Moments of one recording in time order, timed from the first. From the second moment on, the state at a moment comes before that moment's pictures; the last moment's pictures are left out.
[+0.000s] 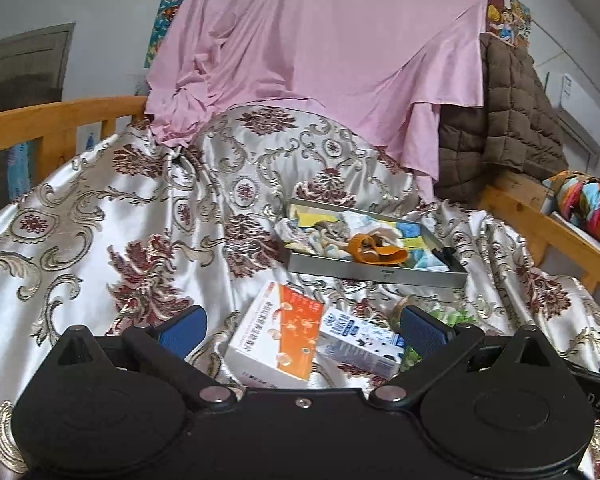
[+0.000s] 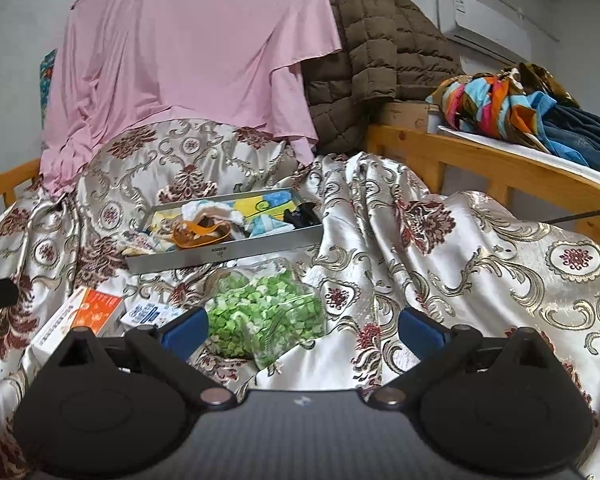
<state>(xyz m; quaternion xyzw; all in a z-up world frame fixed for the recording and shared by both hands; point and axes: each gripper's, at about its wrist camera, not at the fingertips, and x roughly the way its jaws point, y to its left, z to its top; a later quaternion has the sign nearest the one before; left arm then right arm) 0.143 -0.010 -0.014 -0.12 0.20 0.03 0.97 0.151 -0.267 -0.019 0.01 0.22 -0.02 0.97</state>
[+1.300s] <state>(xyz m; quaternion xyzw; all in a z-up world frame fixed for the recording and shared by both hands) 0.139 -0.010 -0.022 -0.12 0.21 0.05 0.97 0.154 -0.263 -0.027 0.00 0.23 -0.02 0.97</state>
